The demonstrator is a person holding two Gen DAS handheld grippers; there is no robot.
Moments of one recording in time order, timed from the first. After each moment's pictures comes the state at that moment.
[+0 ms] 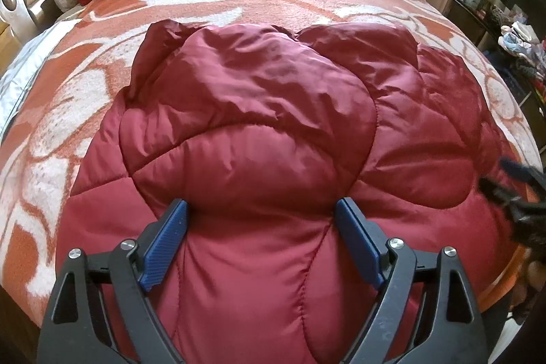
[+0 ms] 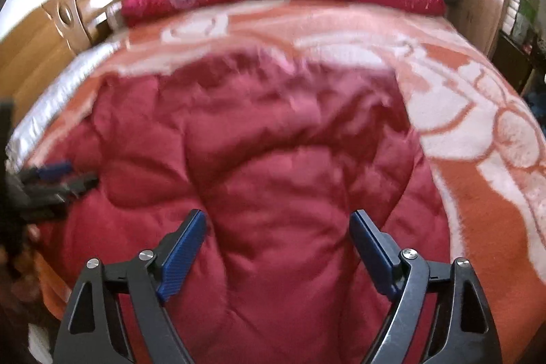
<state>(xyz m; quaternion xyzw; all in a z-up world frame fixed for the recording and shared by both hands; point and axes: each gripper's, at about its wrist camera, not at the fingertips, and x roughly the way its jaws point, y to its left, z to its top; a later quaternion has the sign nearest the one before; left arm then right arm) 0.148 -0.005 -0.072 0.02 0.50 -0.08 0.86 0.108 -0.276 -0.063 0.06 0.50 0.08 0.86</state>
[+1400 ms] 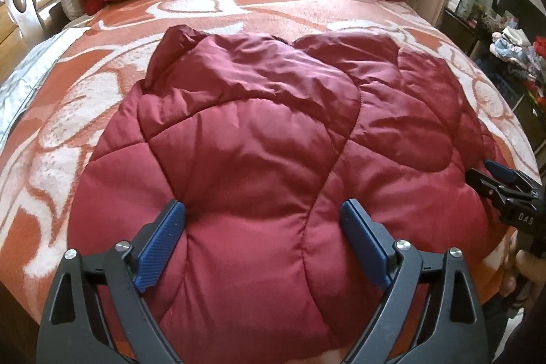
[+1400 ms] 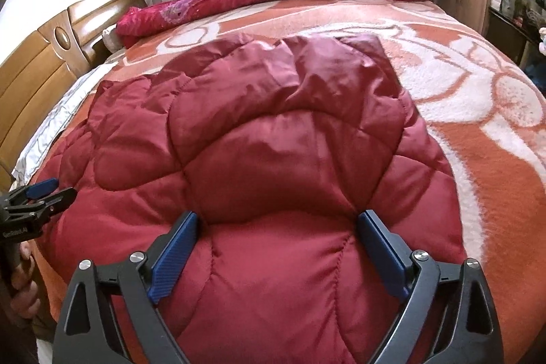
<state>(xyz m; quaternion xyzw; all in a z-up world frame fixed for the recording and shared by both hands) 0.100 0.008 -0.061 0.01 0.46 -0.09 0.88 0.073 -0.289 -0.063 0.10 0.46 0.06 0.88</state>
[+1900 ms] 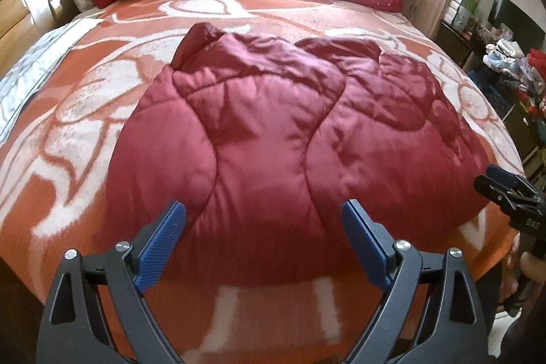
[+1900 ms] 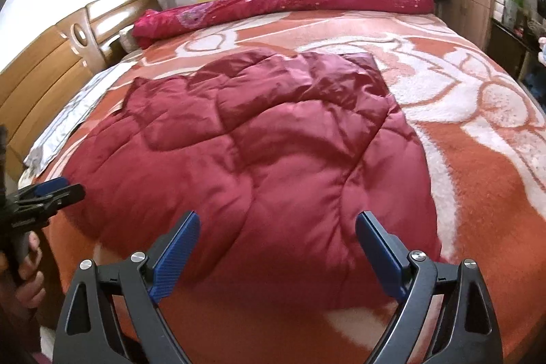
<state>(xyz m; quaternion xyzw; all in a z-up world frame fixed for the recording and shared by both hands) 0.046 0.031 -0.044 -0.01 0.46 -0.09 0.88 0.014 -0.282 -0.026 0.09 0.45 0.09 0.88</state>
